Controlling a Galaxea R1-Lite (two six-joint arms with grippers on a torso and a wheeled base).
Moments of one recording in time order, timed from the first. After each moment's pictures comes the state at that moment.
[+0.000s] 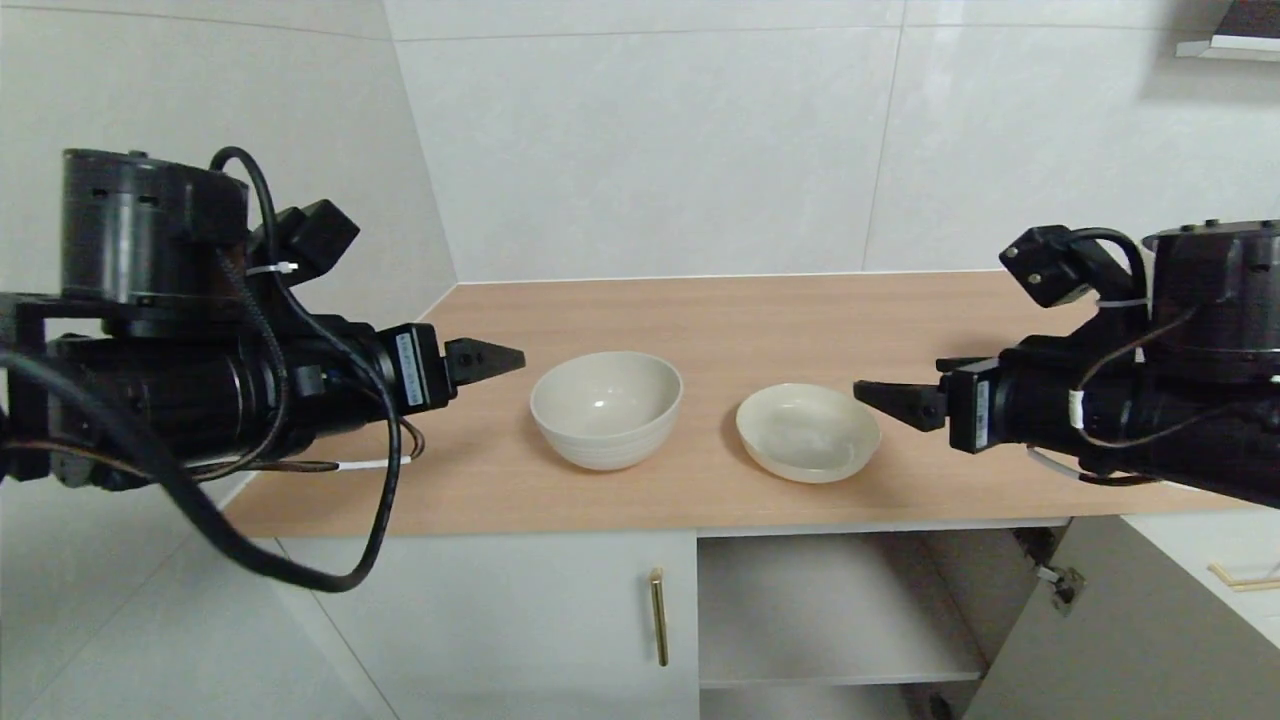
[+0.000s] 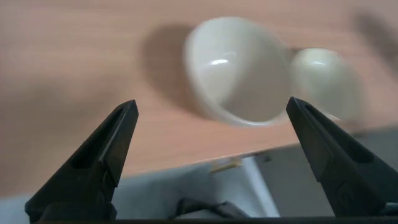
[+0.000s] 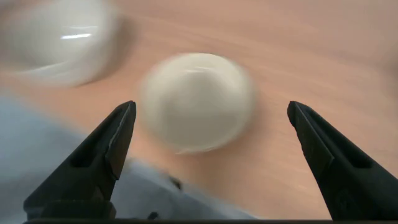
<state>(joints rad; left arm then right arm) -0.36 1.51 -1.07 -0.01 0.01 -0.37 0.46 1.55 -0.90 -0.37 0.02 0.06</state>
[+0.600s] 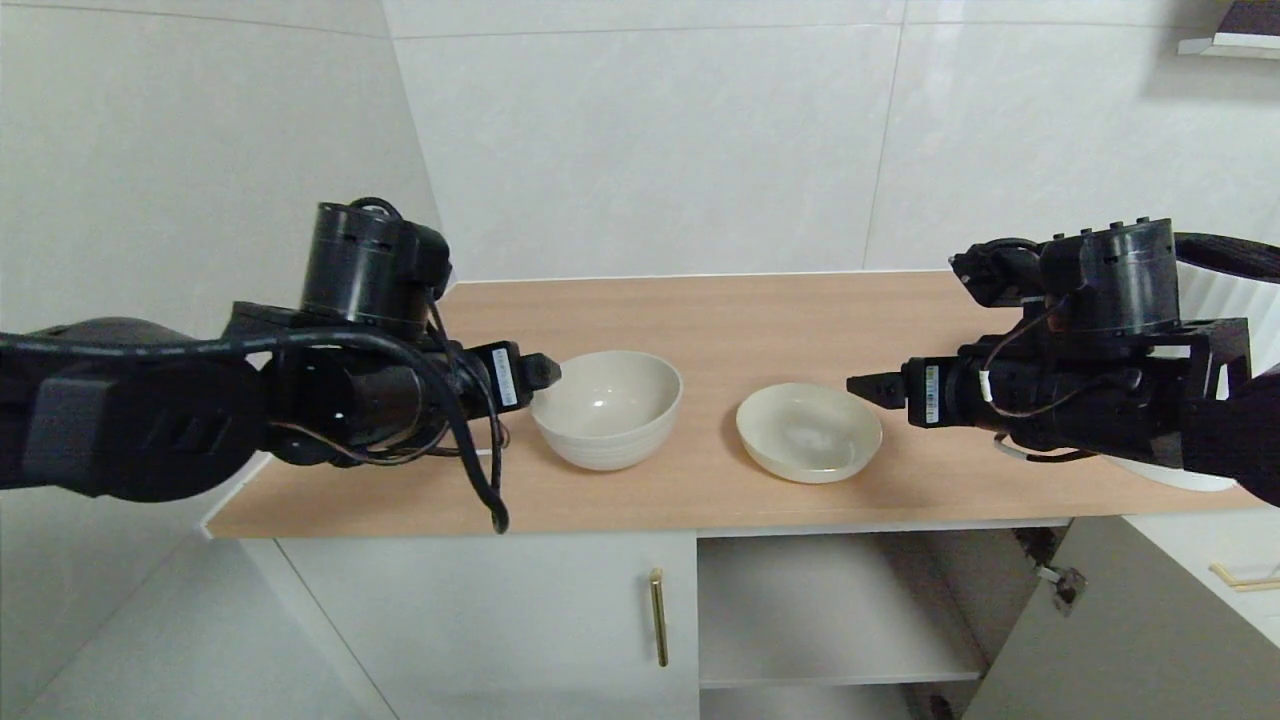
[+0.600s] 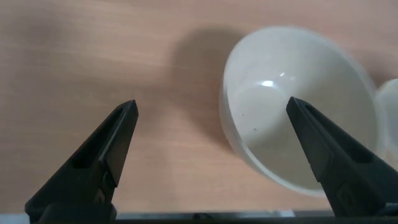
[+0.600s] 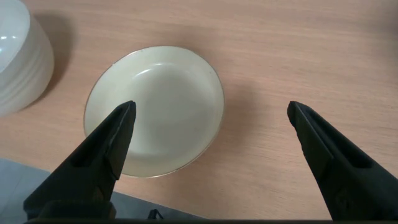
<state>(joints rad) -0.45 1.73 -1.15 -0.05 0.31 -0.44 0.46 1.68 -1.05 -0.24 -0.14 0.17</state>
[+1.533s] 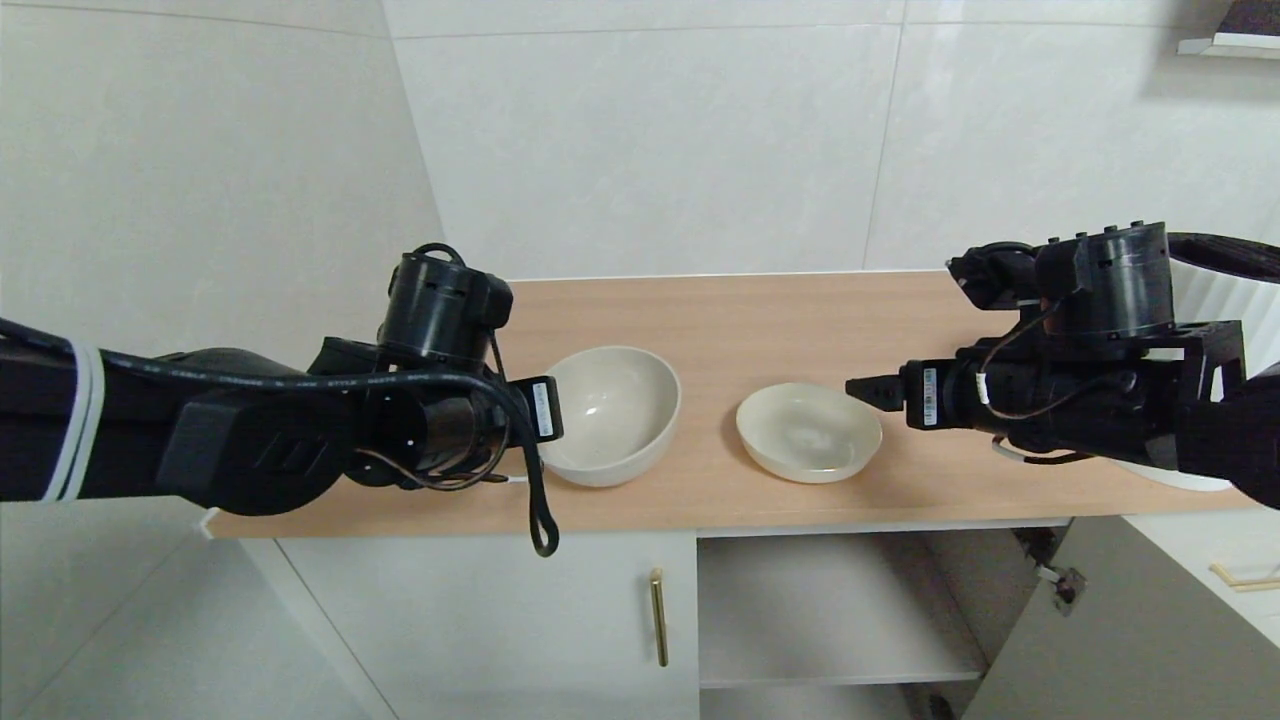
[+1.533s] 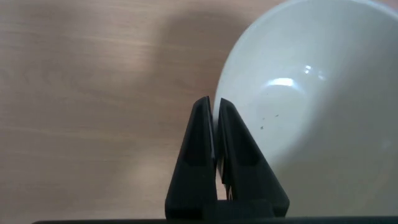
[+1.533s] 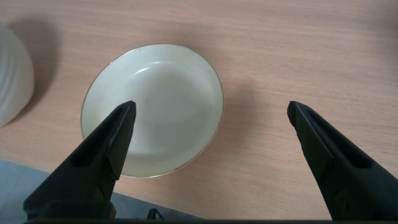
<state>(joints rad) -0.48 1.81 -1.14 -0.08 0.32 -0.44 0.46 1.69 -1.04 -0.24 -0.14 0.17</state>
